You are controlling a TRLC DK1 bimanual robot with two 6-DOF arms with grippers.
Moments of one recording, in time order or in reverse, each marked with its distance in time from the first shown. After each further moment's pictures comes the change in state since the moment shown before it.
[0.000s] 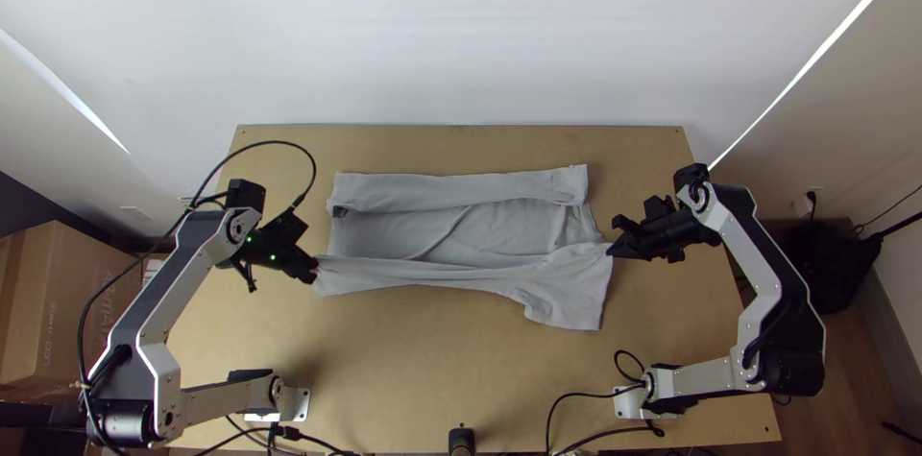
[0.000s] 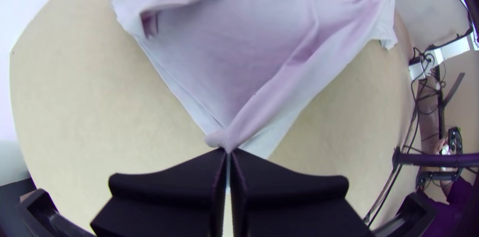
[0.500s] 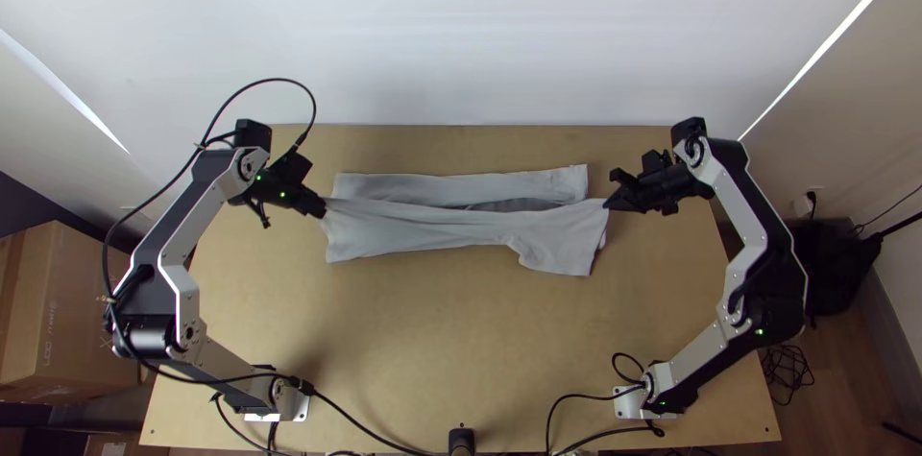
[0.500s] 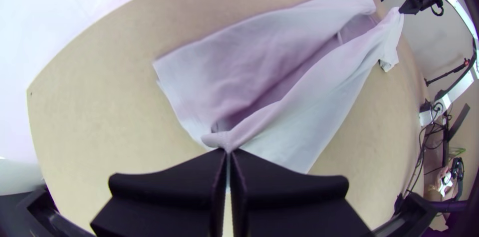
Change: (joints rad) left arm -0.022 0.342 0.435 0.051 0.008 -0.094; right arm 0.029 0.252 0.378 0.021 -0.012 0.036
